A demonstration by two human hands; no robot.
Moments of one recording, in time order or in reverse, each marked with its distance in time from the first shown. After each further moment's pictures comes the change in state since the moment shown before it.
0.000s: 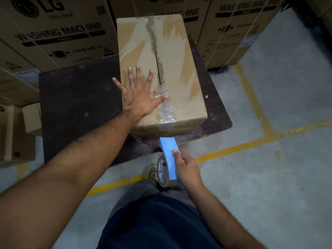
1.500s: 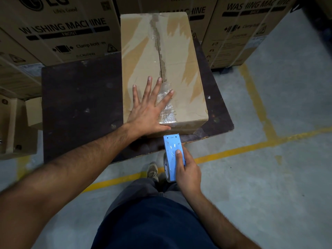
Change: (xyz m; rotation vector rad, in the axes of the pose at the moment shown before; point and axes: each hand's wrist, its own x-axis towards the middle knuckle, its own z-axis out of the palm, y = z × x) left_hand -0.060 0.015 -0.001 0.062 -0.021 0.355; right_hand 0.005 0.018 0.000 -0.164 0.132 -0.182
